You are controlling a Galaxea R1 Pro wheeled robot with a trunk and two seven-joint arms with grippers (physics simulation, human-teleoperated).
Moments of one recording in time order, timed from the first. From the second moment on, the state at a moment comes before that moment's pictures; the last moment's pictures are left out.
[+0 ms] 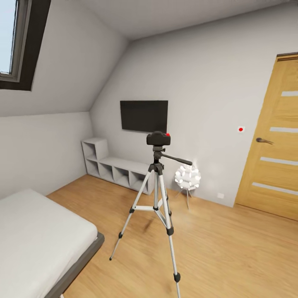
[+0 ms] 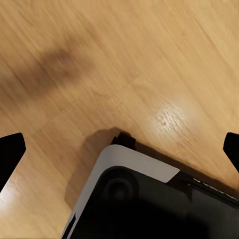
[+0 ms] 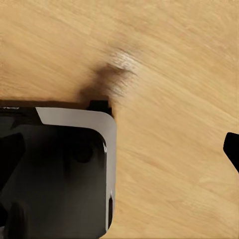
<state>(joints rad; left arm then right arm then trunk) -0.28 0.06 -0.08 -0.02 0.49 -0.02 0.14 -0.27 -0.15 0.15 0.03 -0.11 0.07 0.15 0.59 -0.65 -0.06</state>
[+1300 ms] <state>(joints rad) -0.27 0.05 -0.08 0.00 0.50 -0.01 0.13 -0.27 -0.15 0.16 0.03 -0.11 0.06 0.14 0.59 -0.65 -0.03</state>
